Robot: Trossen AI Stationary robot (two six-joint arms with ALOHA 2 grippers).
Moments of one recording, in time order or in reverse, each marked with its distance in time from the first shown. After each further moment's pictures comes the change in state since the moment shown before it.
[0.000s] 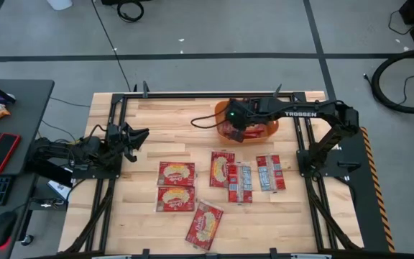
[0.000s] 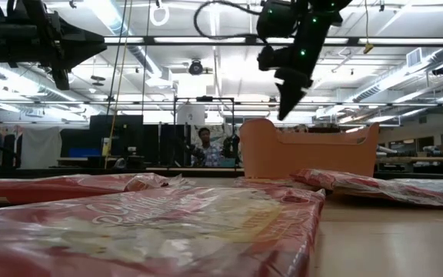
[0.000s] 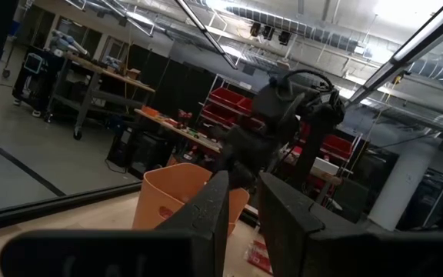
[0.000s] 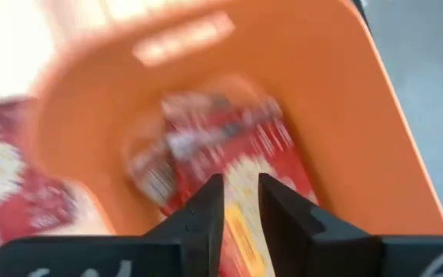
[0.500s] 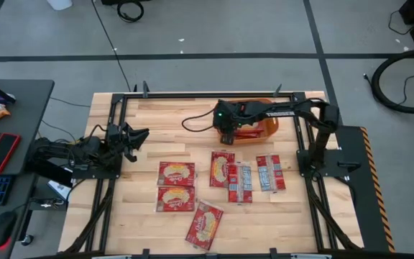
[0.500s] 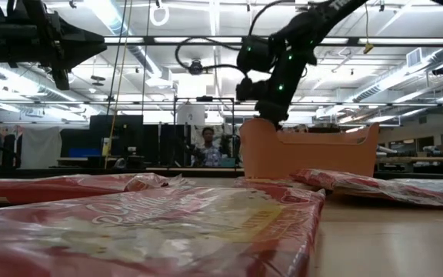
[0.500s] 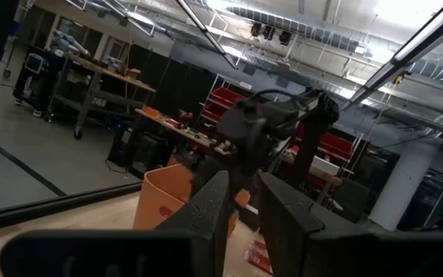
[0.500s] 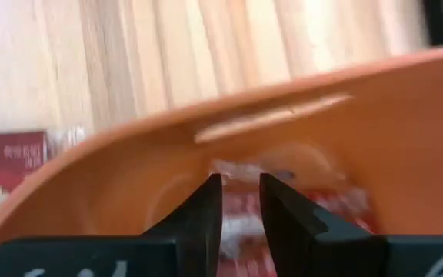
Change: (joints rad) left arm 0.000 0.000 0.000 0.000 -0.002 0.000; right arm -0.056 0.209 0.000 0.250 -0.184 -0.188
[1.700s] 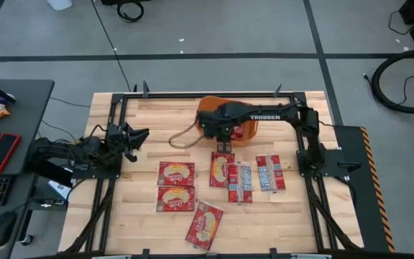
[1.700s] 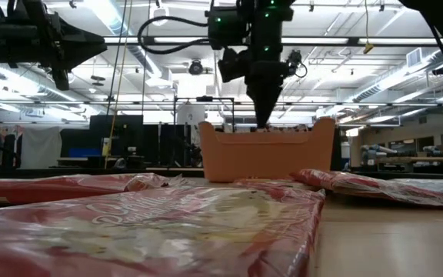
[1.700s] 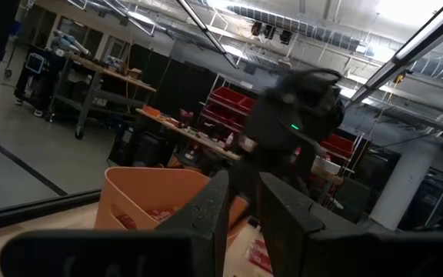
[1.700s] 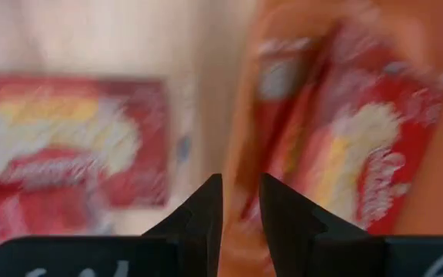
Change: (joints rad) left arm 0.000 0.000 0.000 -0.004 -0.001 0.000; right arm 0.164 0.210 0.516 -0.659 0.013 0.078
